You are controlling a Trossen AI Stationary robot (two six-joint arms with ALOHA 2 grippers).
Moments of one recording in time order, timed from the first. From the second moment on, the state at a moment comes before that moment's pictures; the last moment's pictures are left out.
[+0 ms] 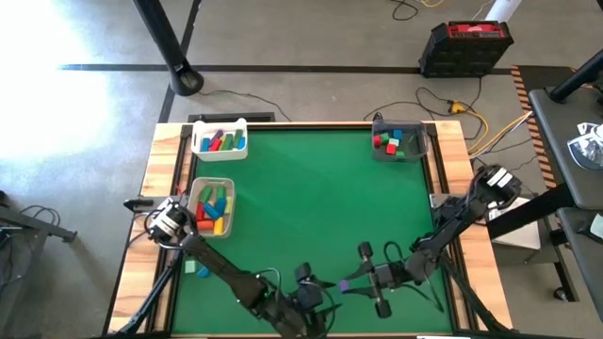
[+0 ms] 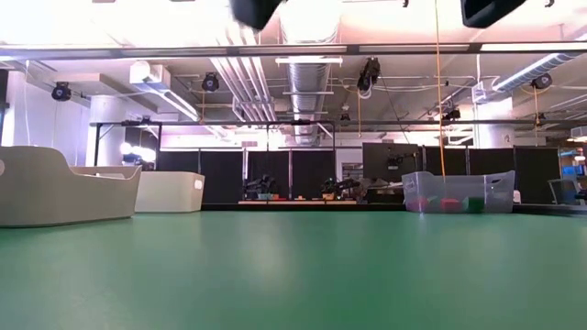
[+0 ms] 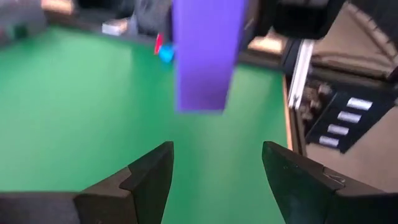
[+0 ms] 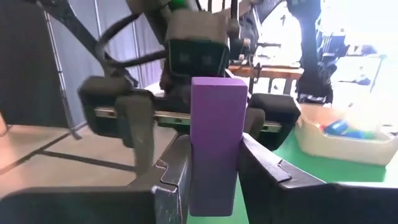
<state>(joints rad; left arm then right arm) -0.66 2.14 1.58 0.03 -0.77 -0.56 0.75 1.65 0.61 1.05 0.49 0.00</state>
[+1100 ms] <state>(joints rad) -0.62 2.10 1.58 0.43 -0.89 -0.09 0.75 1.56 0.62 1.16 0.50 -0.12</state>
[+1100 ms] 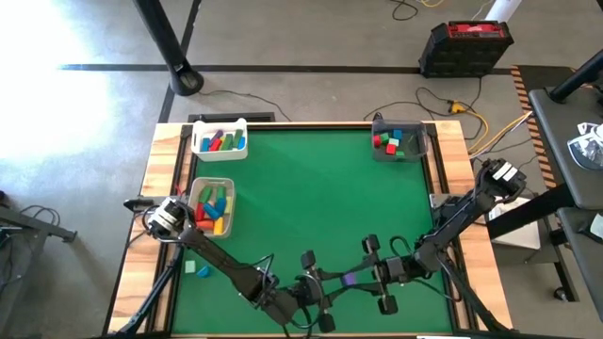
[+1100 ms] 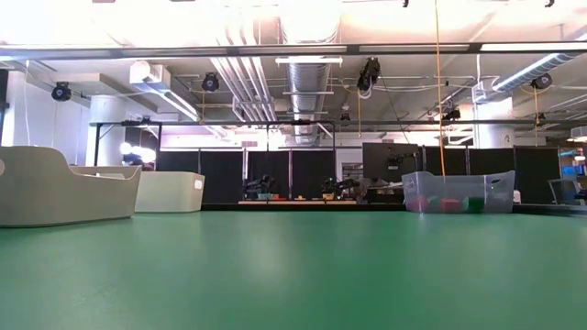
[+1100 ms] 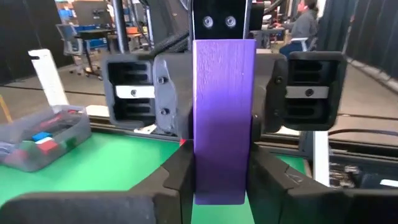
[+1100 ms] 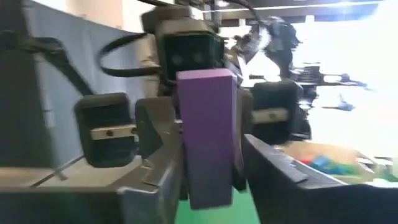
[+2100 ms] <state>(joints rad) 0.41 1.64 1.51 -1.44 -0.51 -0.78 0.77 1.47 0.59 0.40 0.73 0.45</state>
